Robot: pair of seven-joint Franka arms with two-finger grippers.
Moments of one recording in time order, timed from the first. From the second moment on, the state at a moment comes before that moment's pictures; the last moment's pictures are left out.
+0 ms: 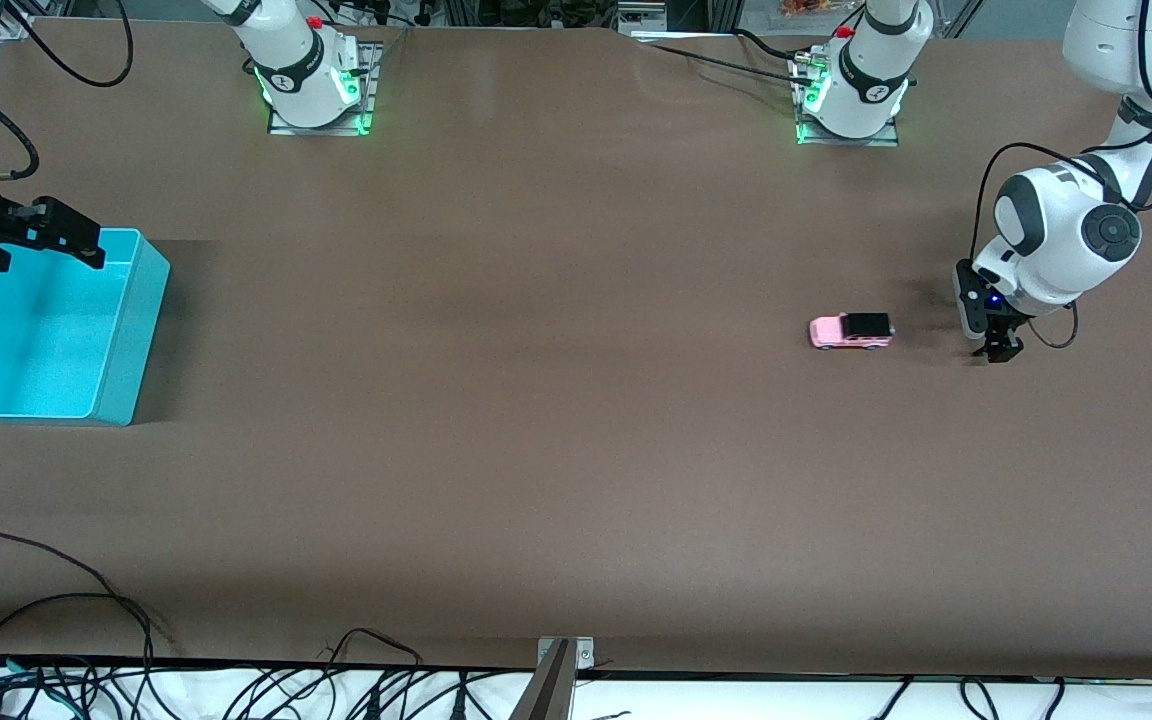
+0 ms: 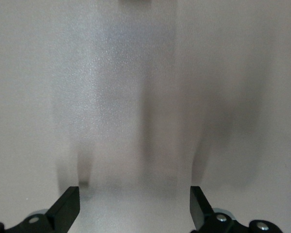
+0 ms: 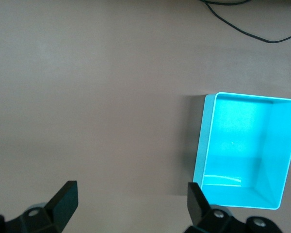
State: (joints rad) left arm 0.04 0.36 0.26 -2.43 0.01 2.78 1.79; right arm 0.11 0.08 -0.10 -1.50 -0.04 1.57 -0.06
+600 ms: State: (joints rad) left arm 0.04 0.28 0.24 -2.40 0.01 2.77 1.79; right arm 0.11 0.08 -0.10 -1.50 -0.04 1.57 -0.06
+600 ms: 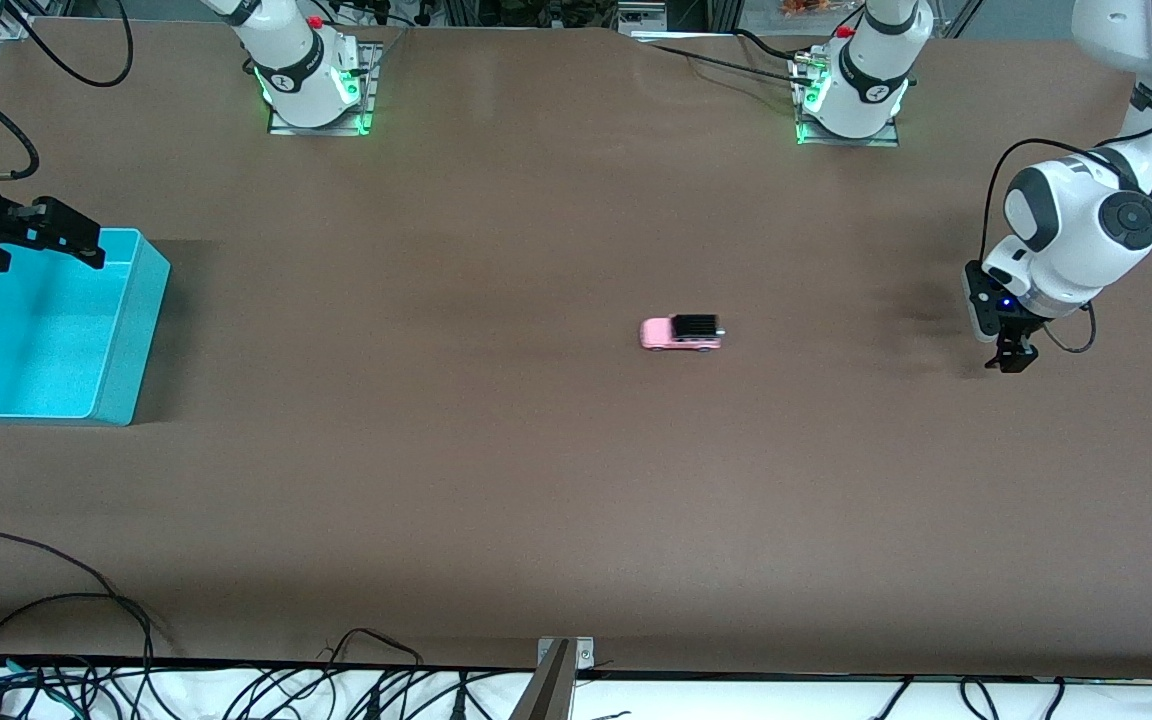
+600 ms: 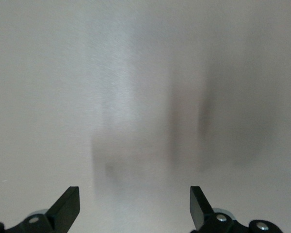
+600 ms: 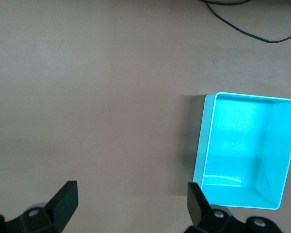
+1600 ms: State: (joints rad) left arm 0.05 0.09 0.24 -2.41 0.01 2.72 1.79; right arm 0.11 0.08 -0.10 -1.50 -0.04 1.57 -0.06
